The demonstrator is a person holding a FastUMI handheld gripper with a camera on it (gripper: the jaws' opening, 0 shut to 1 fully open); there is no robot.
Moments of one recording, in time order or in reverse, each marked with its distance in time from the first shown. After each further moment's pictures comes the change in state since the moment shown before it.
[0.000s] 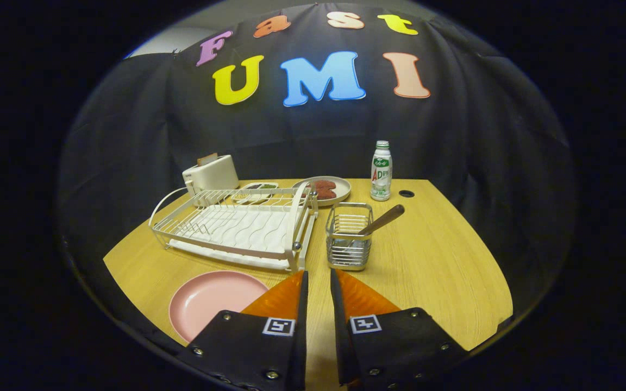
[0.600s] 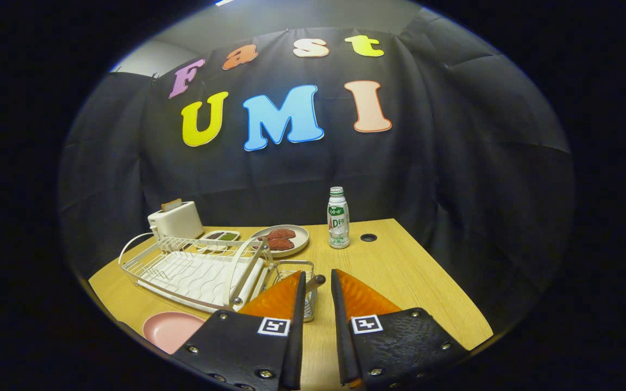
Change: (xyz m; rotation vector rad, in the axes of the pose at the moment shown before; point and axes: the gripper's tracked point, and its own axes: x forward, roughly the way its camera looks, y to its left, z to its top) arm 0.038 -0.081 0.062 0.043 -0.208 -0.096
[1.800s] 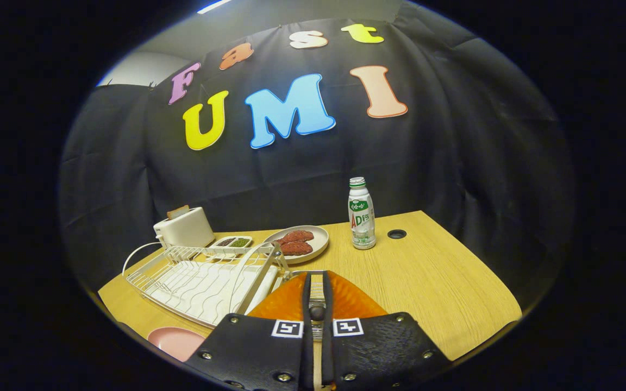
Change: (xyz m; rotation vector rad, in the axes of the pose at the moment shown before) arm 0.062 0.030 -0.009 0.077 0.022 0.116
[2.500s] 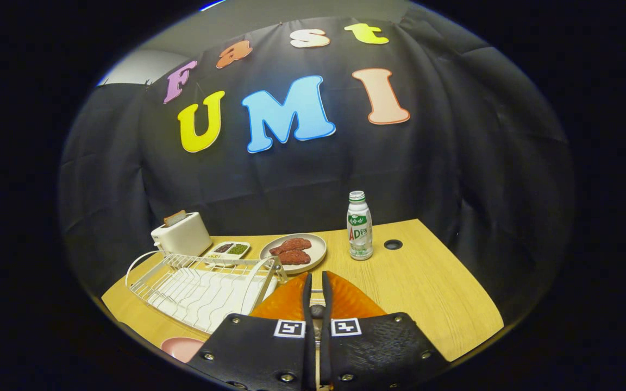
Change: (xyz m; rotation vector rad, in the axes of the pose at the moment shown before) arm -0.002 0.002 0.055 -0.029 0.013 -0.040
